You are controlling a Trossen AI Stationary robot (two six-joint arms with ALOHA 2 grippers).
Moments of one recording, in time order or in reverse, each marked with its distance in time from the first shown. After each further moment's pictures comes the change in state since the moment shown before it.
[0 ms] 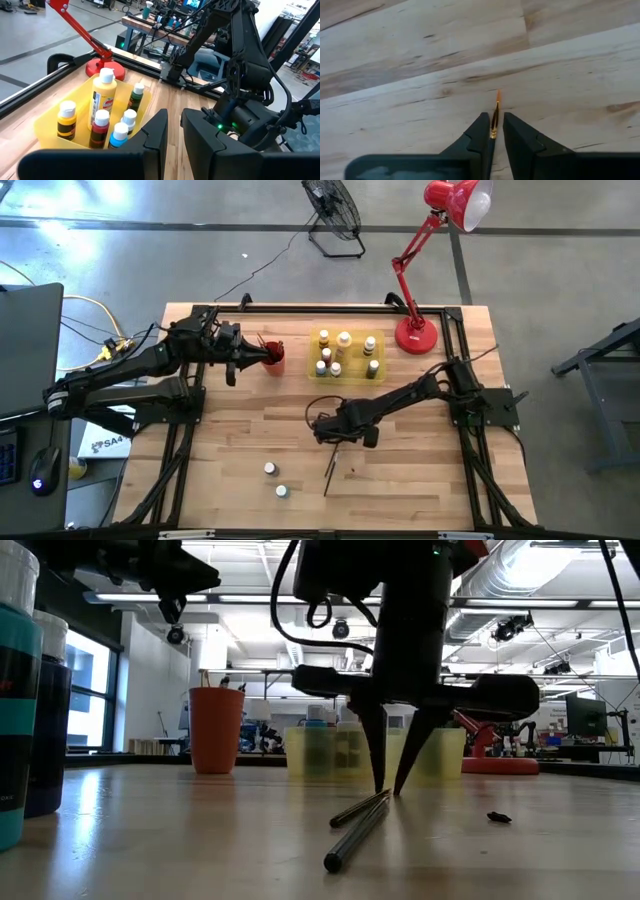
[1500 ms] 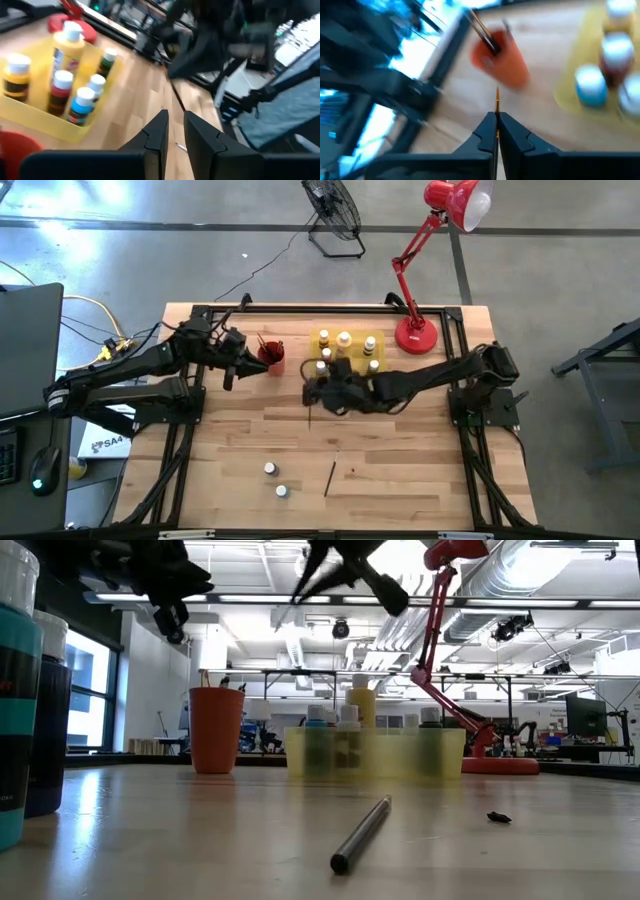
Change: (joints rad) left arm 0.000 0.034 0.000 -0.071 0.159 -0.131; right arm -0.053 -0.333 -0.006 0.434 0.554 -0.821
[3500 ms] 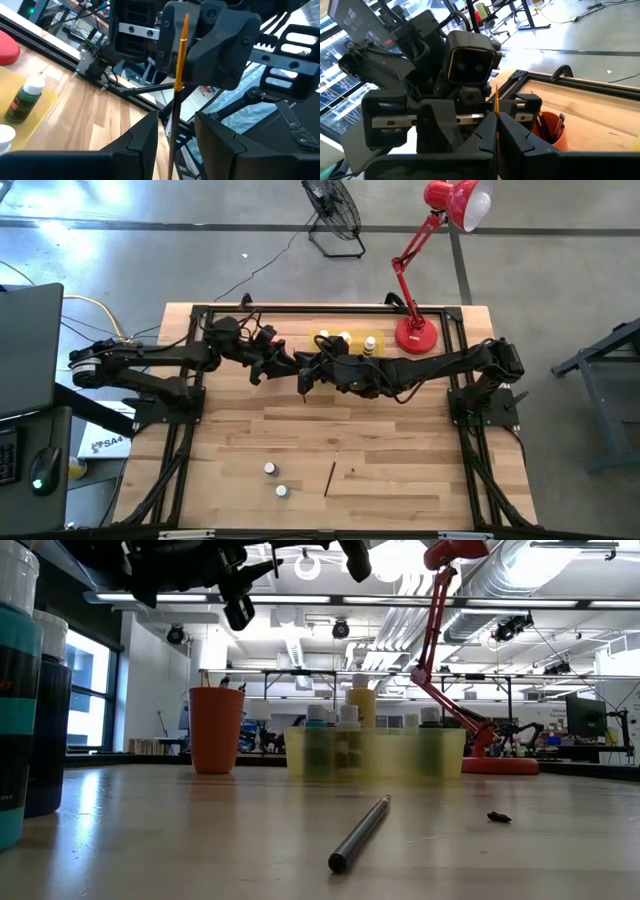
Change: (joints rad) left arm -0.105 0.474 0.072 0.687 0.106 -0.306; right arm -0.069 -0.053 0.002 0.406 -0.017 -0.549
